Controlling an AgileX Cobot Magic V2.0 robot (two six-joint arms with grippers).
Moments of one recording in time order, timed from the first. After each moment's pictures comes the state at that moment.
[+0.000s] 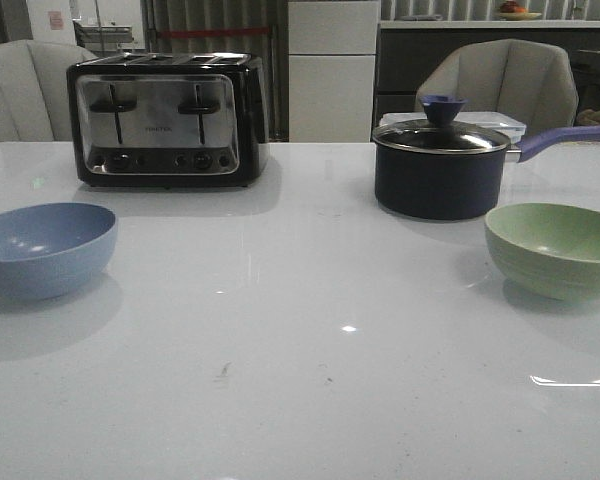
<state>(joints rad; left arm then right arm) -0.05 0.00 0.00 -0.08 0.04 0.08 0.01 -0.01 0.03 0.01 -0.01 0.05</state>
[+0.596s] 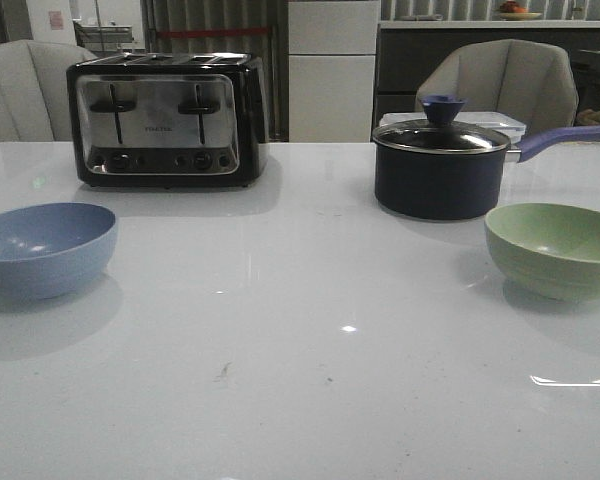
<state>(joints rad) -0.05 0.00 0.00 -0.08 0.04 0.08 0.01 -0.01 0.03 0.01 -0.01 0.05</state>
